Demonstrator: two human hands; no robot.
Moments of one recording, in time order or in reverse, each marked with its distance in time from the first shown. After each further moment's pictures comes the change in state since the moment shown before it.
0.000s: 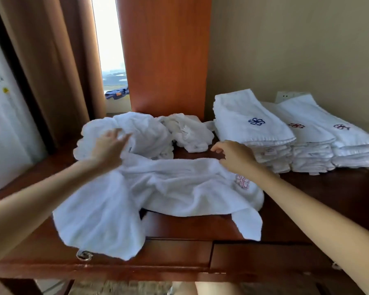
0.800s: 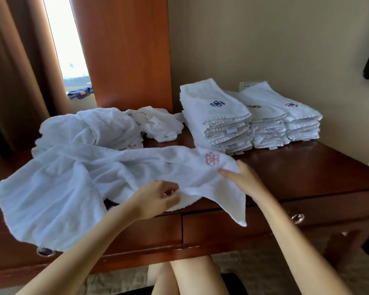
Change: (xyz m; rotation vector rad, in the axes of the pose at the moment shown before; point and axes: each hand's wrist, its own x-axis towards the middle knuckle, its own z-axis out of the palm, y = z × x) left_hand -0.120 0.185 0.022 -0.756 -0.265 0.499; right_hand -0.130 0.072 0.043 0.636 0.127 0.486
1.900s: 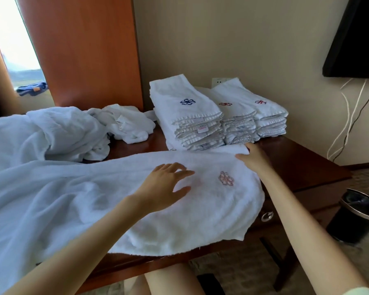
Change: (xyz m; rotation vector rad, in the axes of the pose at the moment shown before) left_hand 0.086 0.032 0.036 0.374 0.075 0.241; right_hand 0.063 0.050 -0.093 -0.186 0.211 0.113
